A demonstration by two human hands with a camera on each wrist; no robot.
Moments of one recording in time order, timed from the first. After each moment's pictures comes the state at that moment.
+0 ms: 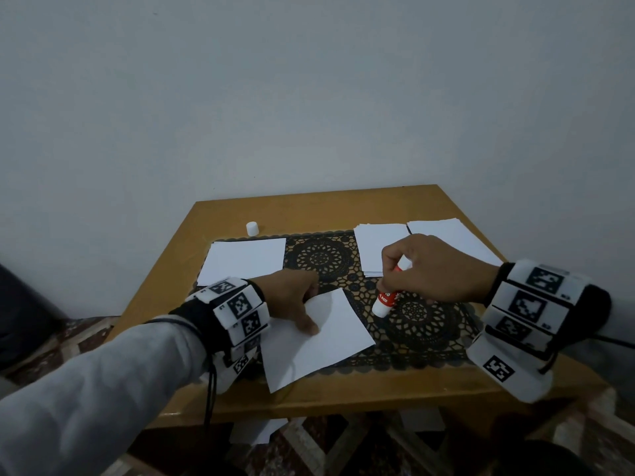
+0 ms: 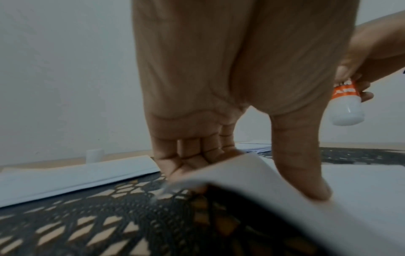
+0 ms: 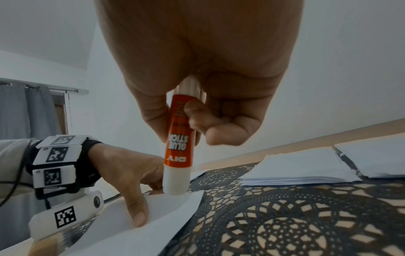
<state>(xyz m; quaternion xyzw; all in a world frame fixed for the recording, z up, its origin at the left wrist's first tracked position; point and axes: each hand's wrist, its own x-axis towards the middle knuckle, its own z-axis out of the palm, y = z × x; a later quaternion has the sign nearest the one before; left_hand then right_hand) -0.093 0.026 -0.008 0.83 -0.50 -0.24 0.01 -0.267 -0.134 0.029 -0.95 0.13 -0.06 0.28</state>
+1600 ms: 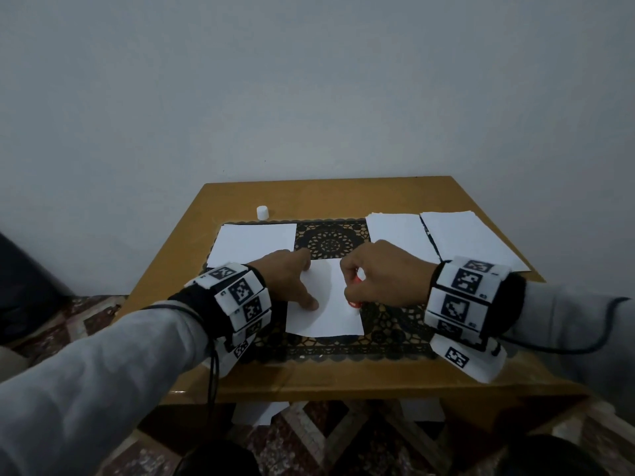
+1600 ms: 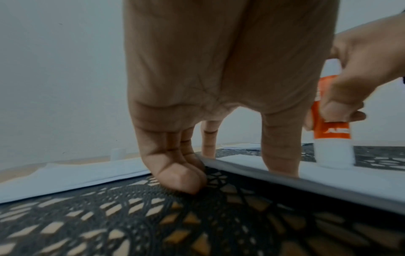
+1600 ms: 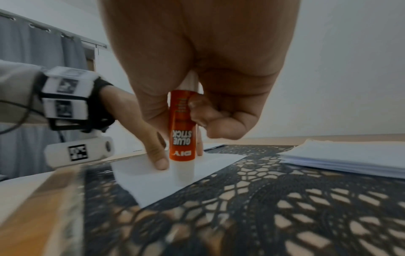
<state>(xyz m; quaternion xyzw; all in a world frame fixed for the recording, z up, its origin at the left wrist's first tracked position) -0.073 0.032 -0.014 0.89 -0.40 -0.22 0.00 -0.213 -0.092 0.005 -0.98 0.07 0.01 0.19</state>
